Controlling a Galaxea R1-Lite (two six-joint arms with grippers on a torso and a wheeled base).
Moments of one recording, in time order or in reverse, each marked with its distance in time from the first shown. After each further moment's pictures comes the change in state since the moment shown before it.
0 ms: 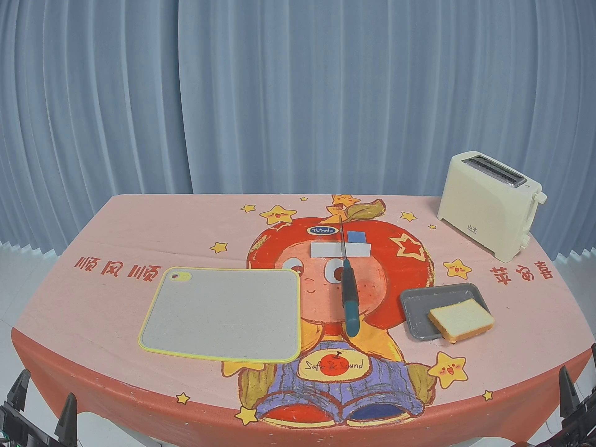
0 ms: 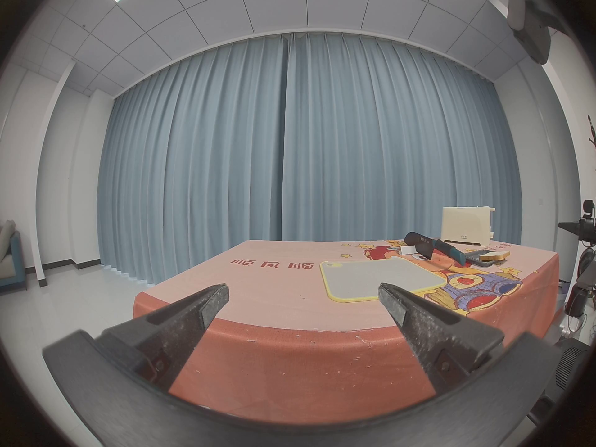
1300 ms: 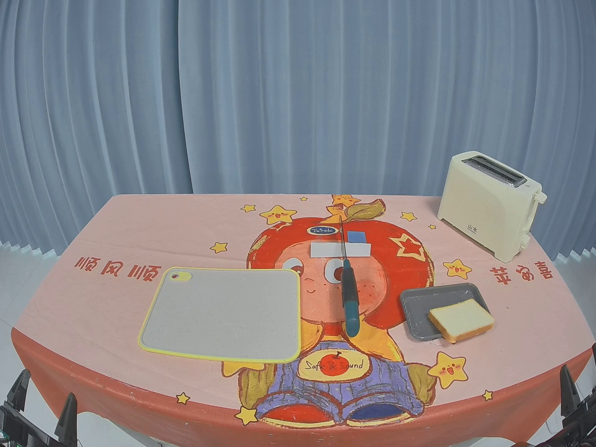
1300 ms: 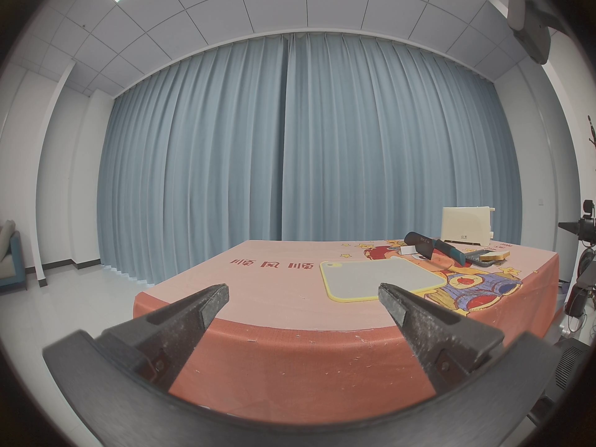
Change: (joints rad) left arm 0.000 0.000 0.000 0.000 0.000 0.000; right arm 0.000 0.000 0.000 0.000 -0.015 0.007
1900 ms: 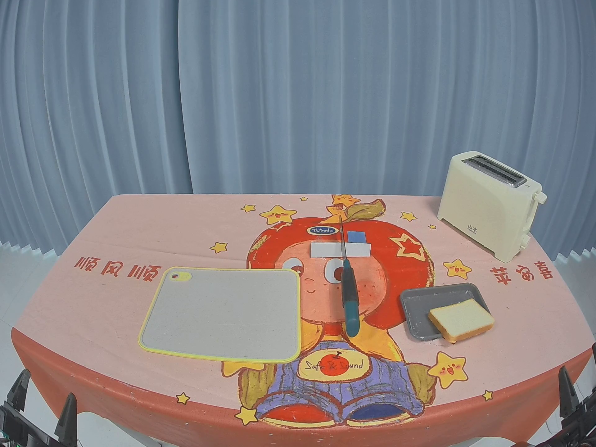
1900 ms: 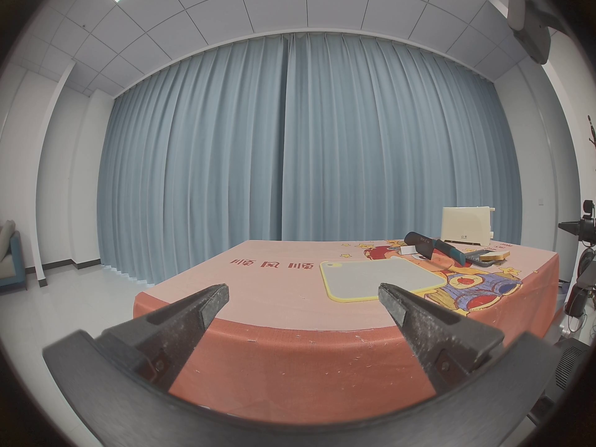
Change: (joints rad) left arm 0.000 0.000 0.000 0.000 0.000 0.000; right arm -0.001 0.000 0.000 0.002 0.007 -0.029
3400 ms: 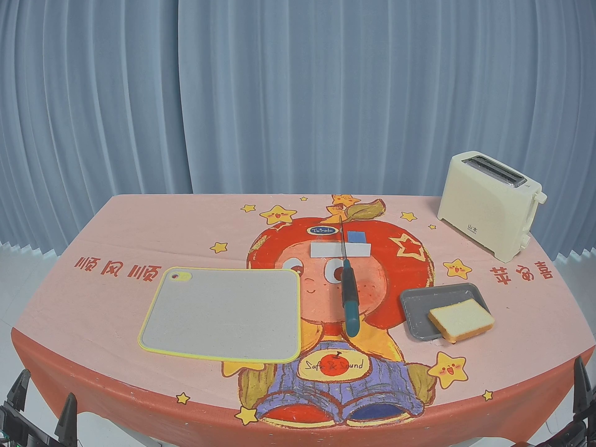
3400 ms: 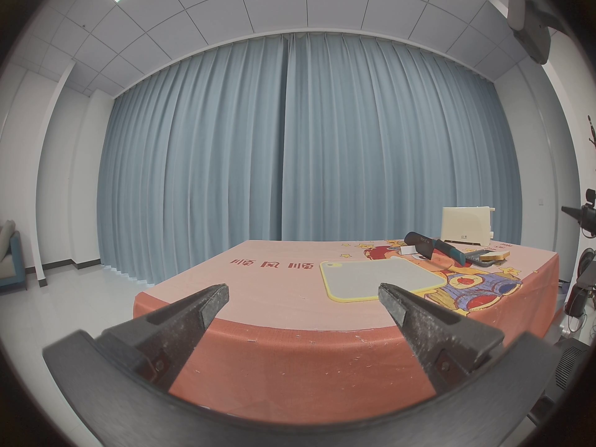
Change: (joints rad) left arm 0.000 0.000 0.000 0.000 0.000 0.000; right arm 0.000 0.000 -0.017 -0.133 0.088 0.023
